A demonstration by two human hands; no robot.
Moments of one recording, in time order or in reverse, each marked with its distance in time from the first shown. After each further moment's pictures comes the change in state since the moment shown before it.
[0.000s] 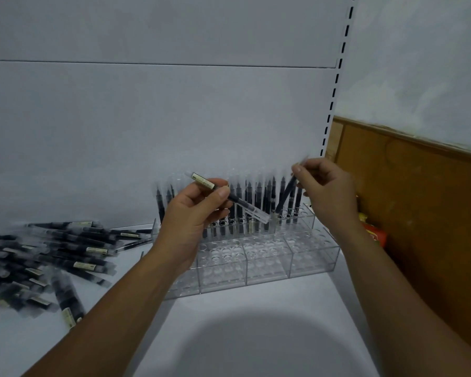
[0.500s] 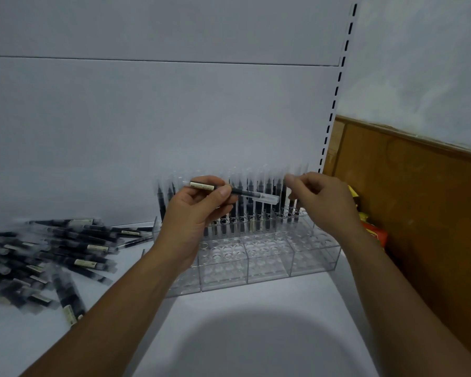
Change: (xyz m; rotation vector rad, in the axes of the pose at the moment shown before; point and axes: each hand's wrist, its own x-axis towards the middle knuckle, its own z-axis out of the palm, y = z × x) left_hand 0.000 0.000 -0.001 -0.060 -0.020 0.006; right_hand -0.010 -0.003 -0.004 -0.307 -0.187 0.043
